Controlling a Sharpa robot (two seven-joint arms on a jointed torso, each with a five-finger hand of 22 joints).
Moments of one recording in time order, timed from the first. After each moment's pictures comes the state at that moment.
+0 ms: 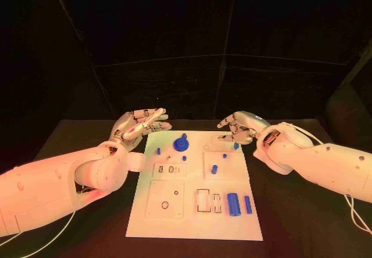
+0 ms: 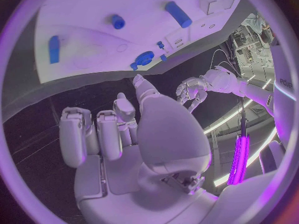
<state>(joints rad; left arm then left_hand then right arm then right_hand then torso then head) 1.21 -0.90 -0.05 1.63 0.10 -0.37 0.57 1.38 -0.02 0.08 0.20 0.08 0.95 0.21 0.13 0.07 1.02 0.16 0.14 0.07 1.11 0.13 0.16 0.16 0.17 0.94 0.24 0.22 0.08 1.22 -0.79 0.01 1.40 -1.38 -0.41 -0.04 1.39 -0.05 0.08 0.10 0.22 0.89 0.18 0.07 0.07 1.25 0.09 1.18 1.12 1.46 0.01 1.50 1.31 0.04 1.46 0.13 1.51 1.31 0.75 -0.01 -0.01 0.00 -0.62</state>
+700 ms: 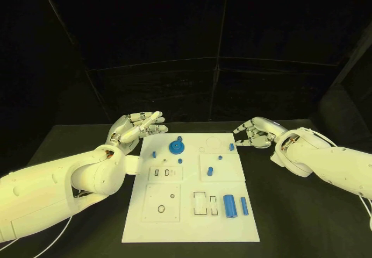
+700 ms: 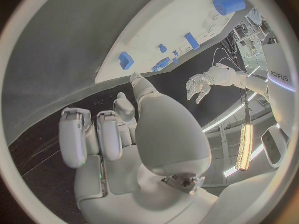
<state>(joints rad) 1.21 -0.89 -0.05 1.60 0.10 -0.37 0.57 1.38 -0.02 0.08 0.20 0.08 0.95 0.21 0.13 0.07 1.02 0.16 0.14 0.07 1.11 0.13 0.16 0.16 0.17 0.94 0.24 0.22 0.08 1.18 -0.86 0.01 1.27 -1.25 -0.36 0.14 1.42 -0.06 0.08 0.08 0.23 0.89 0.18 0.07 0.07 1.25 0.09 1.17 1.11 1.46 0.01 1.50 1.31 0.04 1.46 0.13 1.51 1.31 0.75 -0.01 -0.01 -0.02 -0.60</state>
